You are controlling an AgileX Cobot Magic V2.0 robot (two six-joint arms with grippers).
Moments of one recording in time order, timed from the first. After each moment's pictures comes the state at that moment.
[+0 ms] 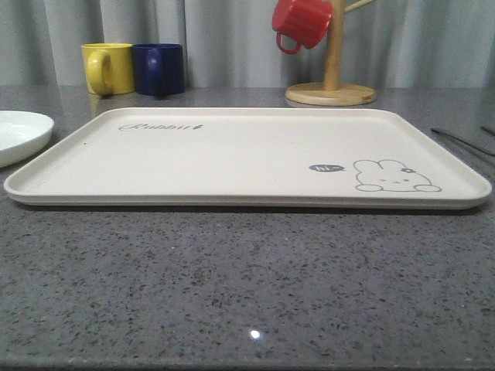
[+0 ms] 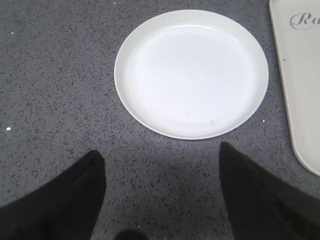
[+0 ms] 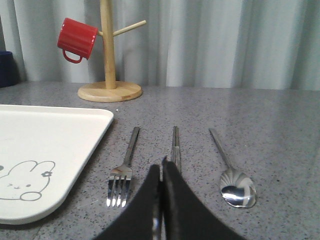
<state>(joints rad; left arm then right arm) -0.05 0.85 -0.92 0.15 0.92 -0.10 0.00 -0.01 0.03 -0.02 0.01 0.03</state>
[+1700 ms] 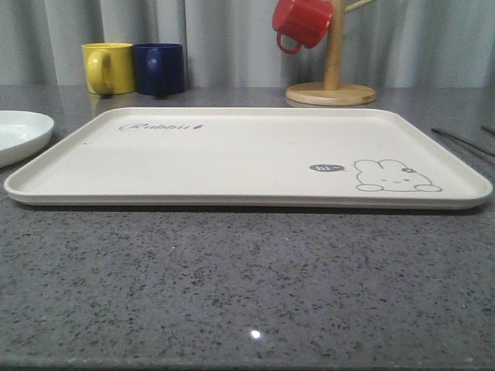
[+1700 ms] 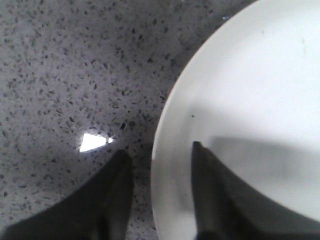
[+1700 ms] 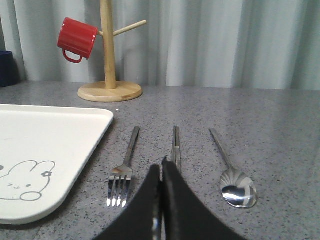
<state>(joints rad) 0.18 1.67 -1.27 0.02 0.90 -0.02 0.00 -0.01 0.03 -0.02 0.01 0.03</state>
